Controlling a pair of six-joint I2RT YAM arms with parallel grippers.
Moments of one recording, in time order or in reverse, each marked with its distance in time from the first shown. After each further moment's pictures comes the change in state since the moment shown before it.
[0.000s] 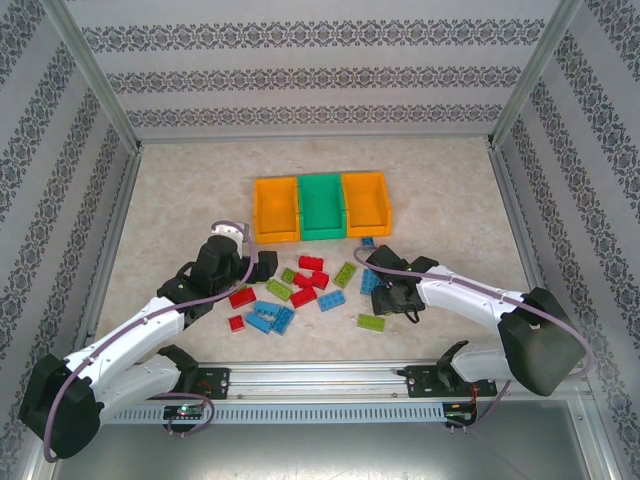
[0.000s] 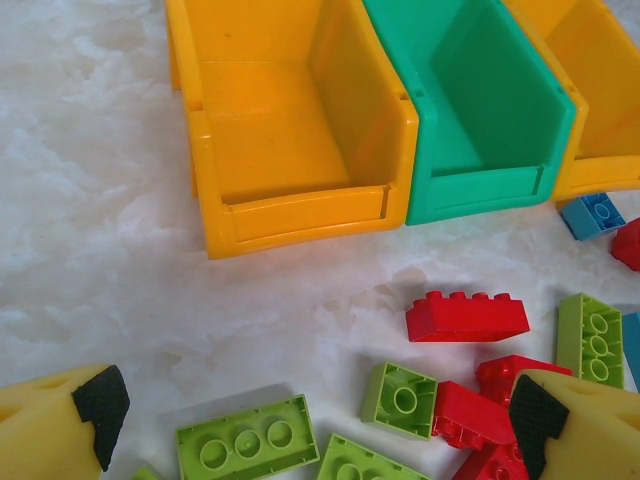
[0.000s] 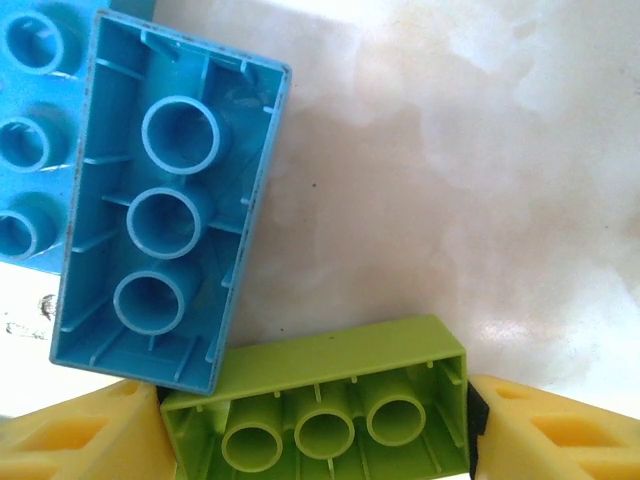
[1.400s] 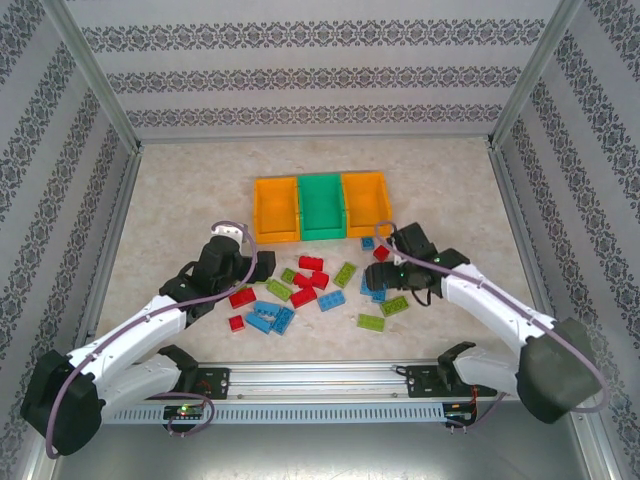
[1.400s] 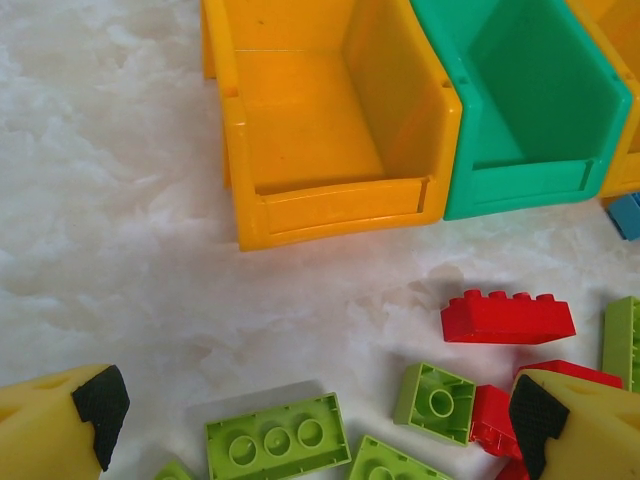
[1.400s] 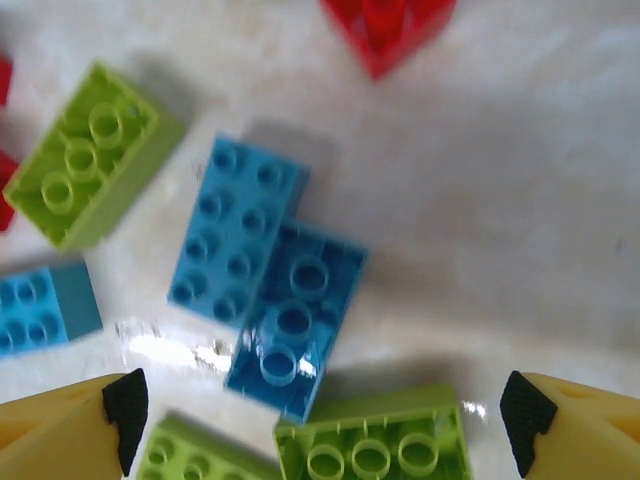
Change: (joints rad) left arm 0.000 0.028 -0.003 -0.005 -0.046 0.001; right arm -0.134 -0.203 0.002 0.054 -0.168 -0.129
